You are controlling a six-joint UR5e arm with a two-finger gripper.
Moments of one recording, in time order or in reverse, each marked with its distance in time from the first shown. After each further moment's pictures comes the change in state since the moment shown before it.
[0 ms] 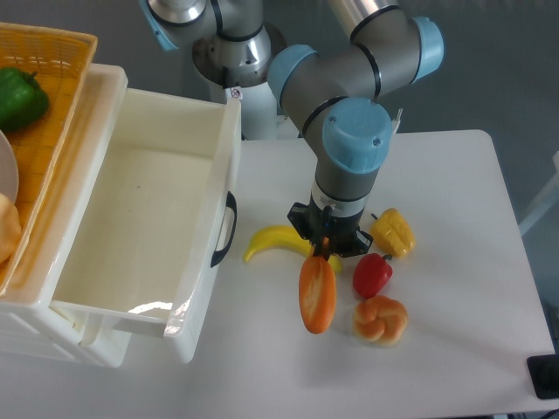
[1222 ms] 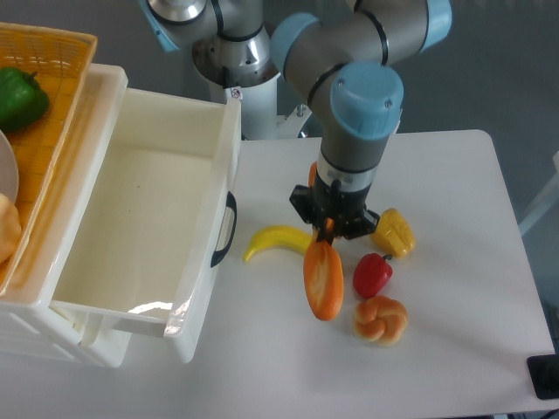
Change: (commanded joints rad) arm 0.024 0.135 0.021 -0.161 -0.029 -0.095
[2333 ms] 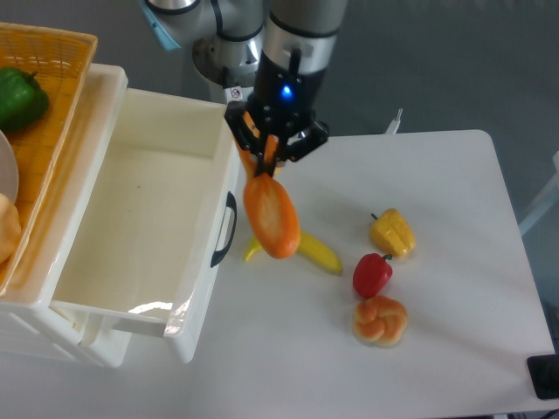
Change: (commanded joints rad) arm -0.073 0.206 0.018 -0.031 -0.285 -0.342
